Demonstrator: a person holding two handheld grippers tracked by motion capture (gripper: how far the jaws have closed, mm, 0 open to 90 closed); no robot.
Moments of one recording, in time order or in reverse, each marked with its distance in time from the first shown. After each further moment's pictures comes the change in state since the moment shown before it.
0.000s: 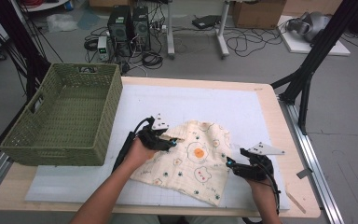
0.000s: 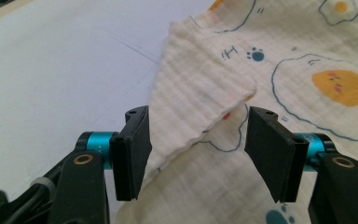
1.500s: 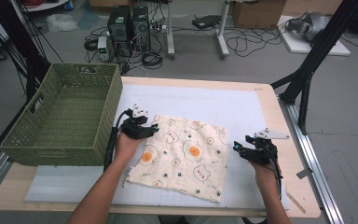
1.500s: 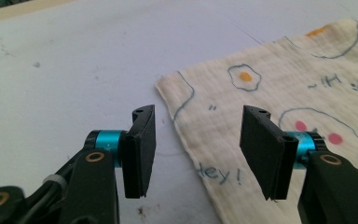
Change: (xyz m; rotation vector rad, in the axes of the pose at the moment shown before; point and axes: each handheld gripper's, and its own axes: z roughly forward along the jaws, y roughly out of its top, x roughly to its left) left arm 0.052 -0.023 -0.023 -0.027 0.206 -0.245; right arm -0.038 0.025 0.015 -0.008 -0.076 0.027
